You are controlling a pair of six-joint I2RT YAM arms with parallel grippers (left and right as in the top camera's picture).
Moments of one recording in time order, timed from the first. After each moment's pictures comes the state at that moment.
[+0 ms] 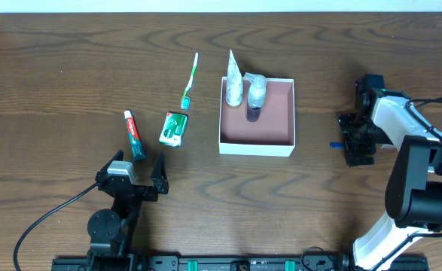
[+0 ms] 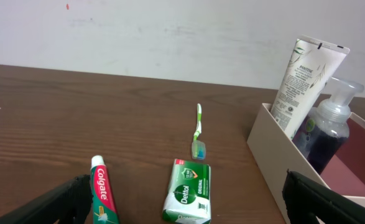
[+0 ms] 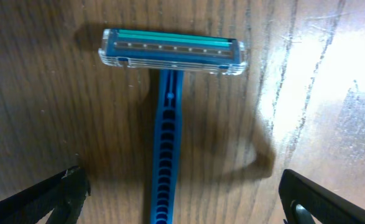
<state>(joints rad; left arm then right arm) -0.08 0.01 0.02 -0.11 0.09 -0.17 -0.11 1.90 1.17 -0.87 0.08 1.47</state>
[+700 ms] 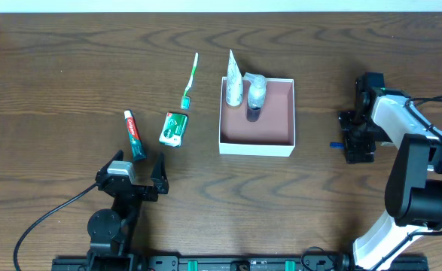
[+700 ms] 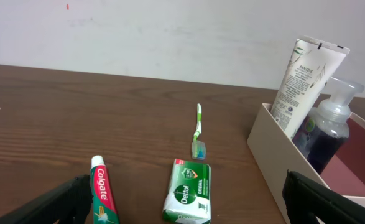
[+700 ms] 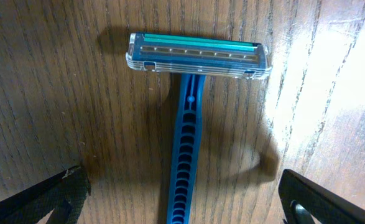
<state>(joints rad) -0.08 0.01 0.02 -0.11 0.09 -0.17 -0.10 1.92 1.18 -0.85 0.08 1.47</state>
